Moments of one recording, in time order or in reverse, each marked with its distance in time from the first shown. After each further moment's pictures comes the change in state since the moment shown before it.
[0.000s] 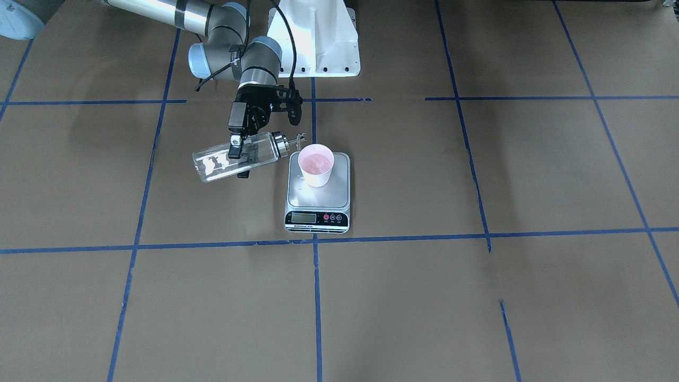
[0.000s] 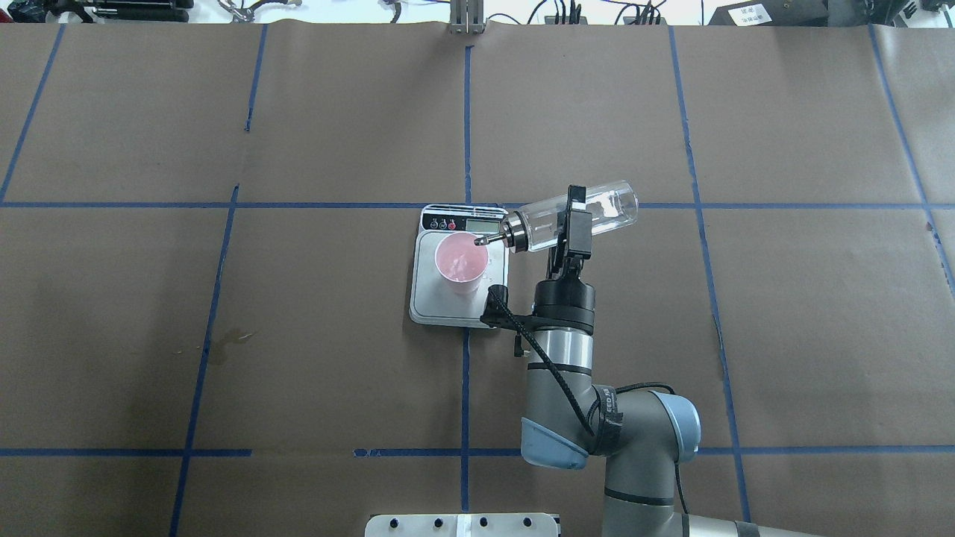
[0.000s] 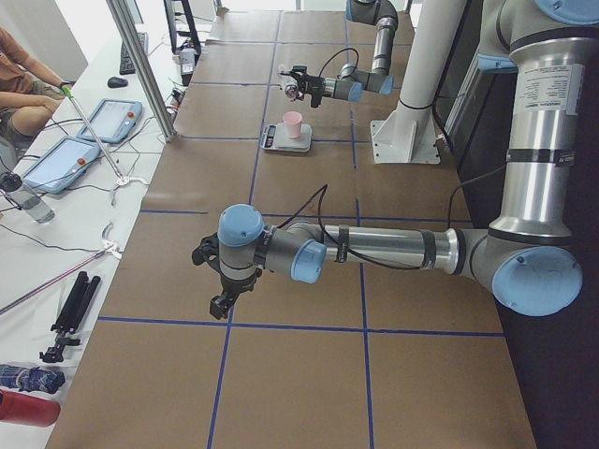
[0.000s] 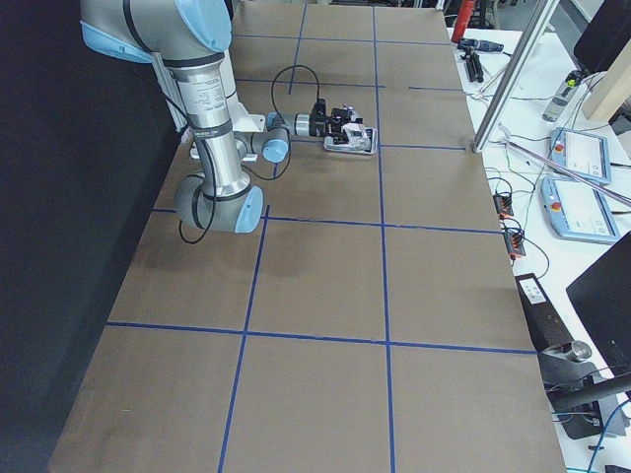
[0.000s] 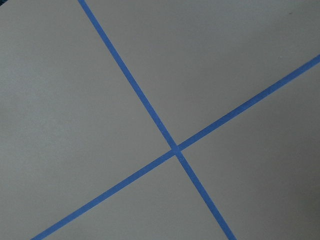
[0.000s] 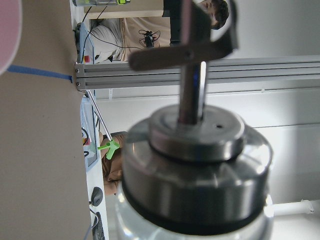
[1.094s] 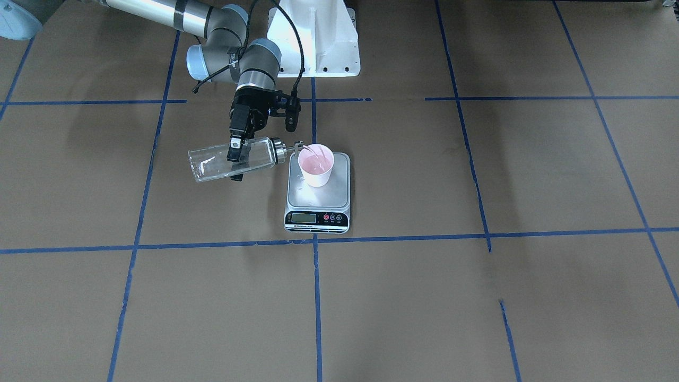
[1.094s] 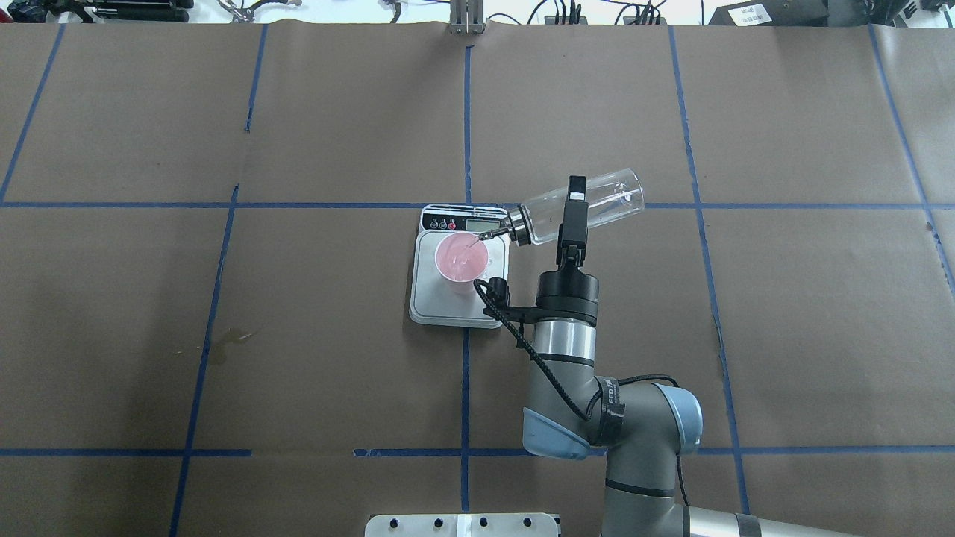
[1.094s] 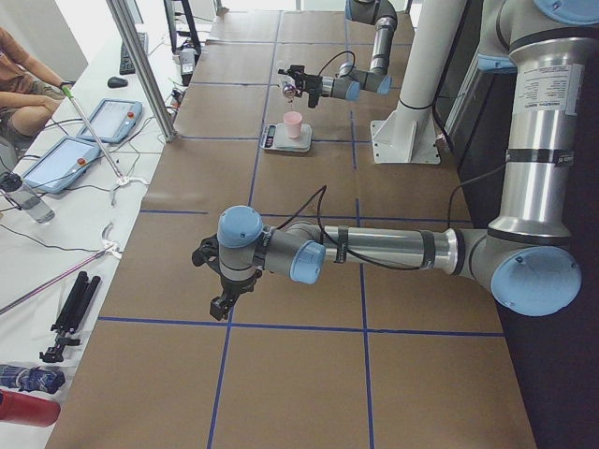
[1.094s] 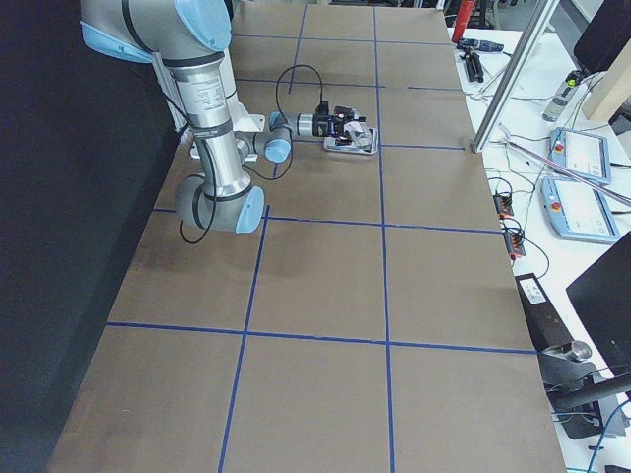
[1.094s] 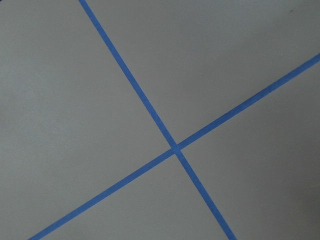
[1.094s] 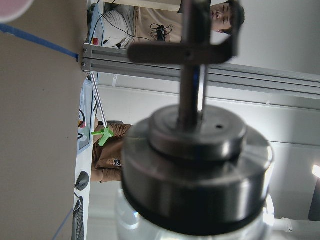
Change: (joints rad) left arm 0.005 -0.003 0.009 0.000 0.000 0.000; right arm 0.017 0.001 -0.001 -0.001 -0.003 -0.179
